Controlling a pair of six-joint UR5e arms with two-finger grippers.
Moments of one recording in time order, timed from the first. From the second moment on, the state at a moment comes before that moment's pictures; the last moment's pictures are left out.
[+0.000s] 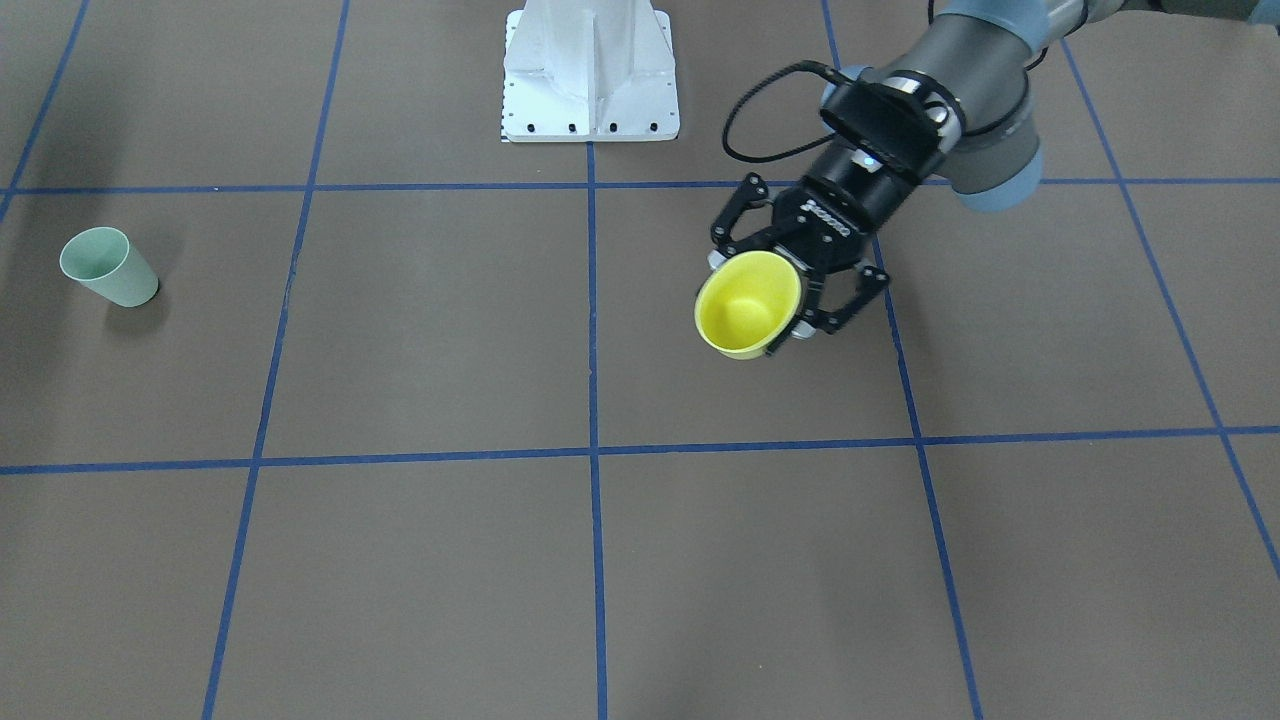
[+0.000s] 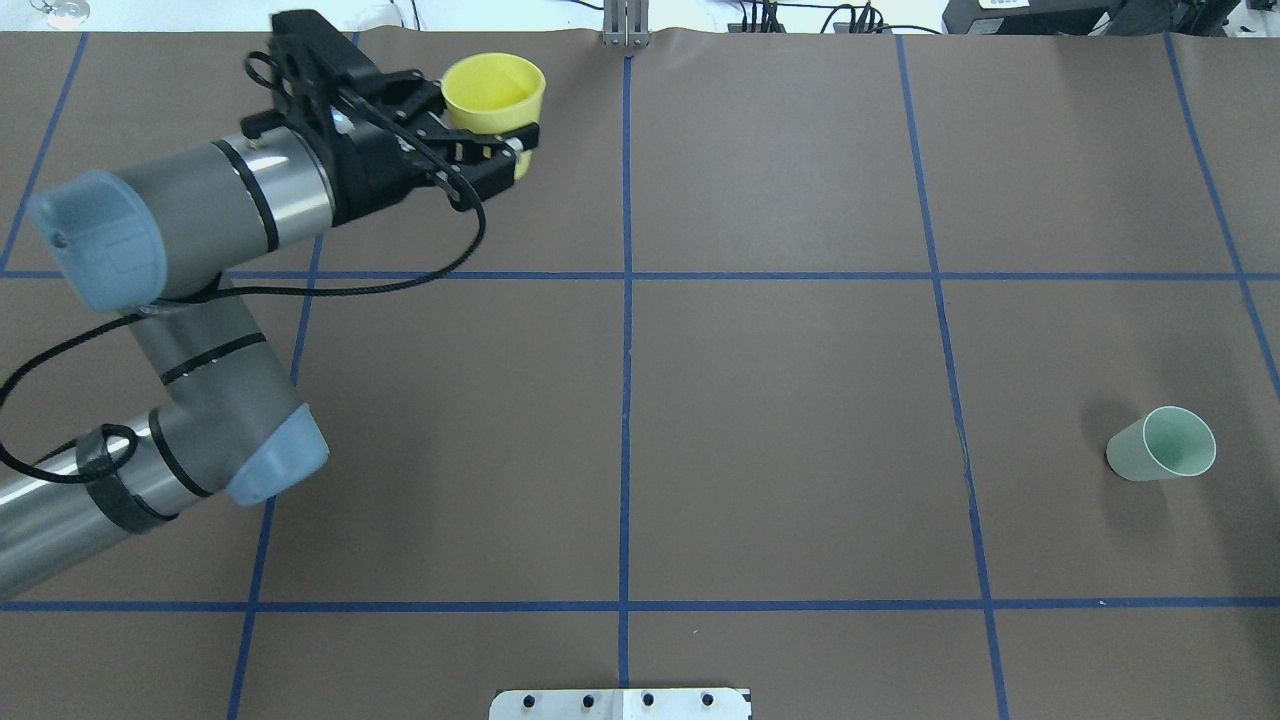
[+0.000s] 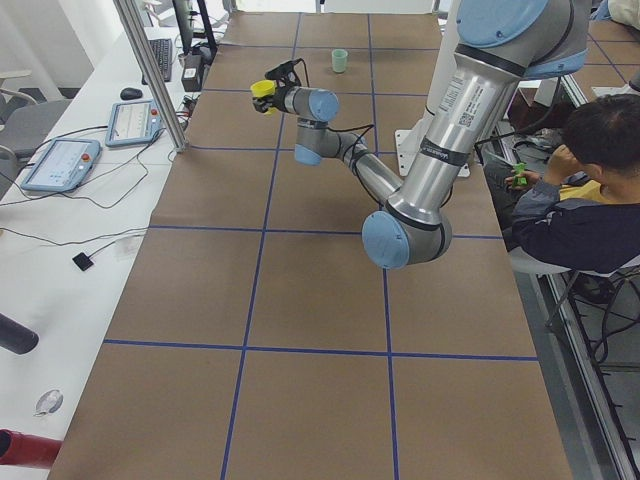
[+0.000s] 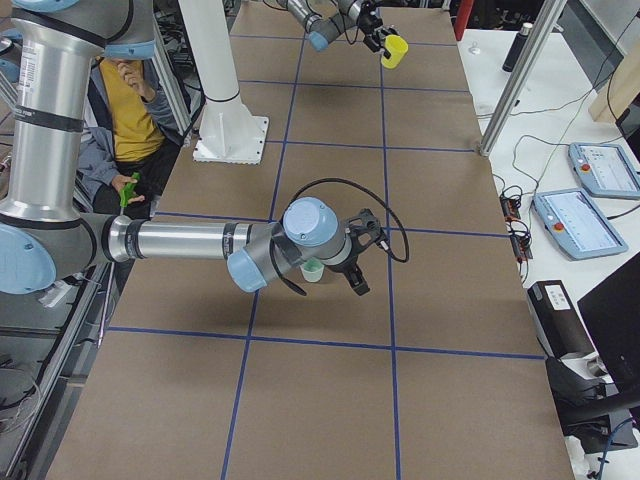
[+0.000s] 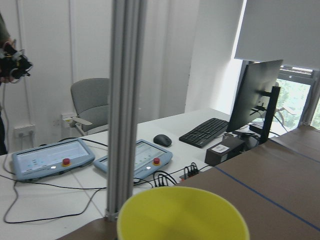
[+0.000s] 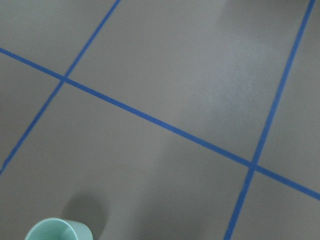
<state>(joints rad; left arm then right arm) -0.68 -2.08 -1.68 -2.79 -1.58 -0.53 1.55 -1.74 1.81 -1.00 2.56 0.02</state>
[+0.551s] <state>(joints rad) -0.59 -2.10 -1.67 -2.85 -1.64 -0.45 1.30 -1.38 1.80 -1.00 2.54 0.60</state>
